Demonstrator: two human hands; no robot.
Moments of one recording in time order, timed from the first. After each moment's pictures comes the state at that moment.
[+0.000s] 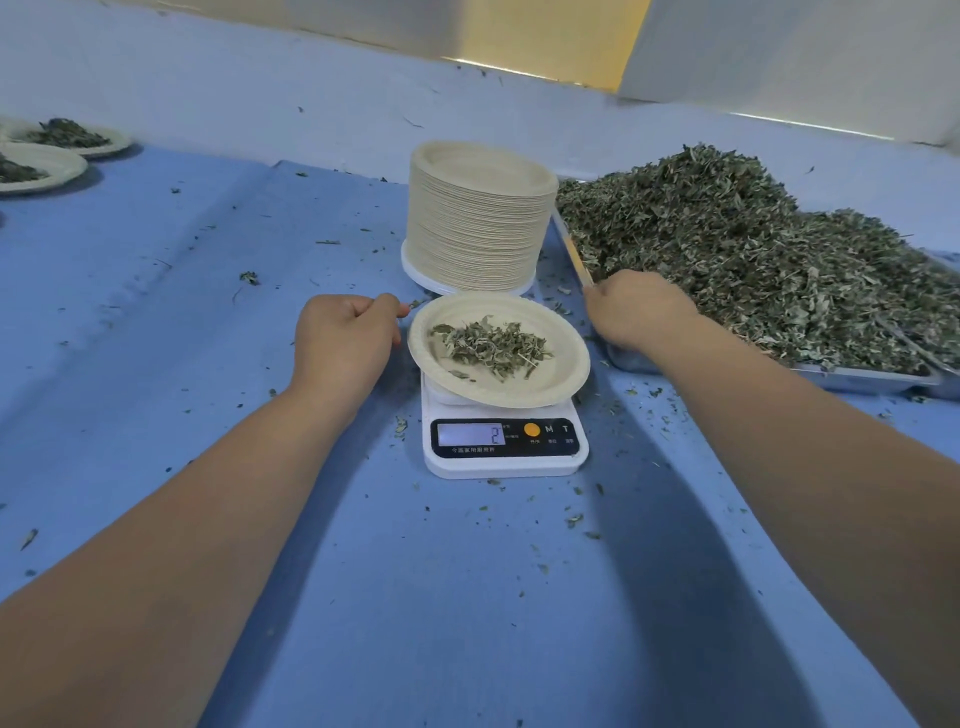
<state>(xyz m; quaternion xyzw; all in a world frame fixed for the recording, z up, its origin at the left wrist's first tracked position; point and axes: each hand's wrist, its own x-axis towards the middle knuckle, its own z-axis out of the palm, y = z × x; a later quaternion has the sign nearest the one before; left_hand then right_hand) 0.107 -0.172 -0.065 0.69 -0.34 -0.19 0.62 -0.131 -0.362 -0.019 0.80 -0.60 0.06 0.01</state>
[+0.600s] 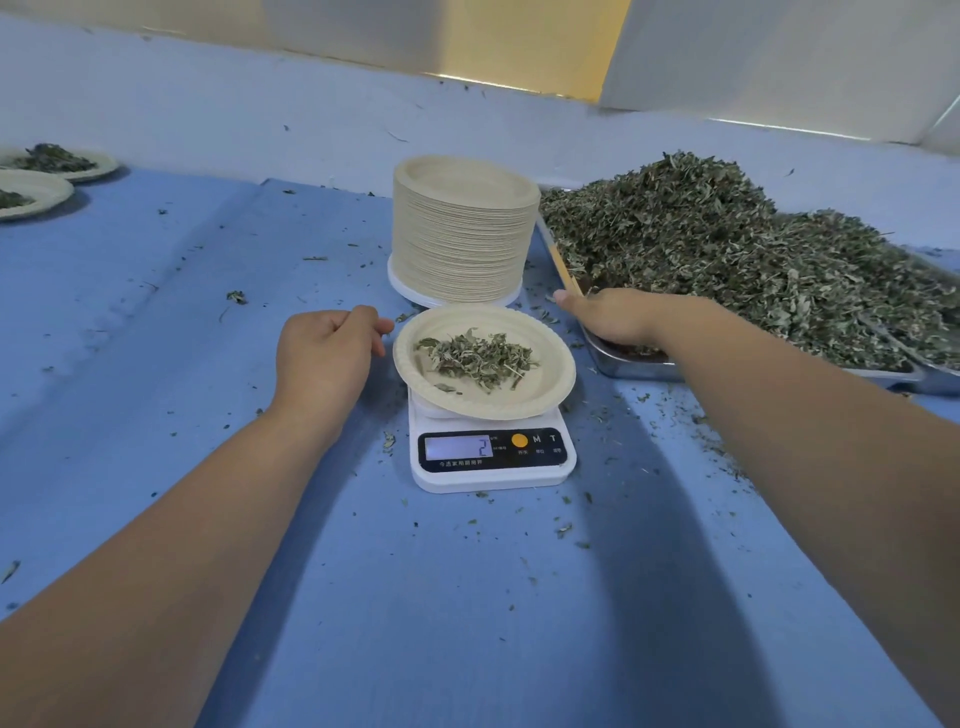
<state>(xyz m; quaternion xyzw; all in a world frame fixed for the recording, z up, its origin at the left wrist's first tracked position) 0.109 -0.171 -0.065 0.66 -0.33 -0.21 0.64 -0.138 -0.368 -0.005 0.82 -0.55 -0.07 -0.13</state>
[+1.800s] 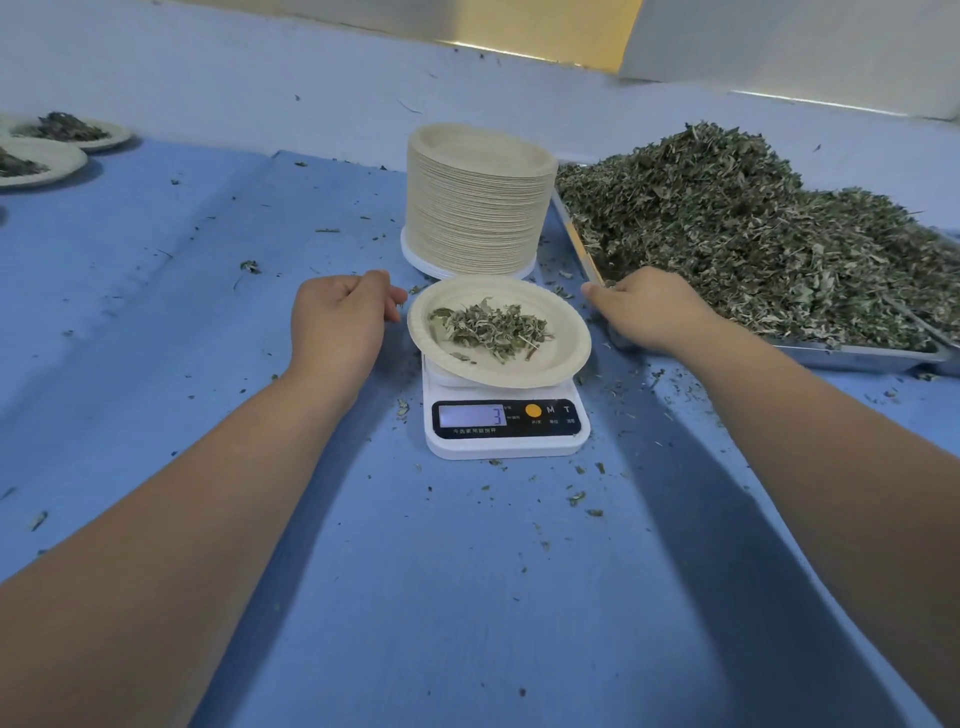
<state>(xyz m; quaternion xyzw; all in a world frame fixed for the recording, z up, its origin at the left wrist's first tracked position) 0.109 -0.168 -0.063 0.65 -0.35 -0.21 0.65 -0.153 -0.339 -0.025 0.81 -0.57 0.11 -0.09</state>
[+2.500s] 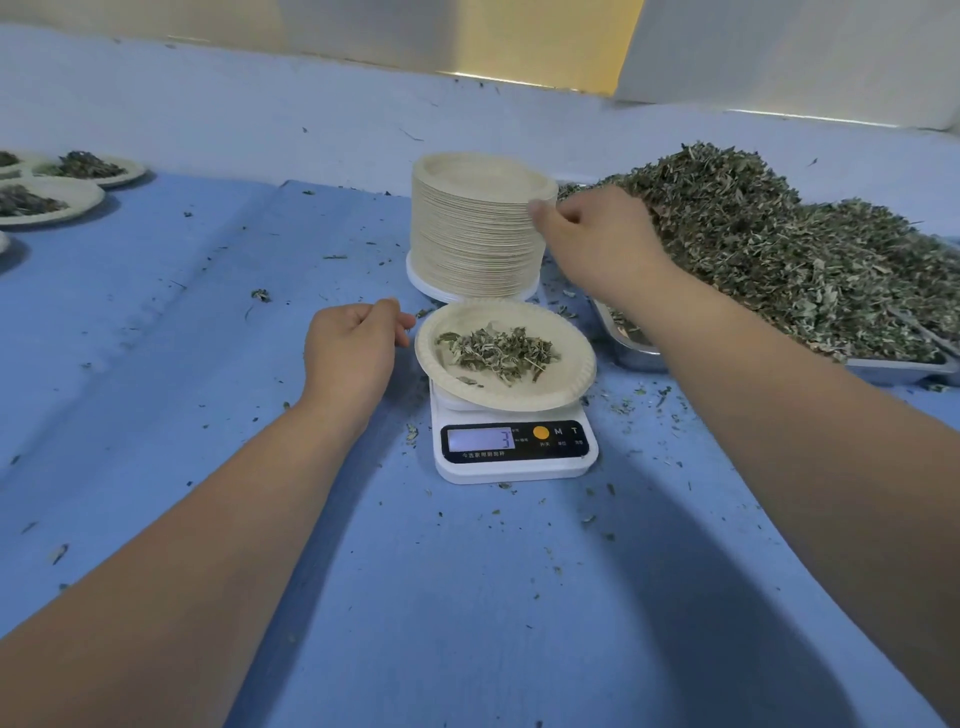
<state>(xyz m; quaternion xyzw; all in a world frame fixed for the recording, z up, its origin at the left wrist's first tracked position) 0.107 -0.168 -0.062 0.65 -0.34 -0.21 0.64 -0.084 -0.300 0.042 0.84 -0.41 0.34 -0.11</state>
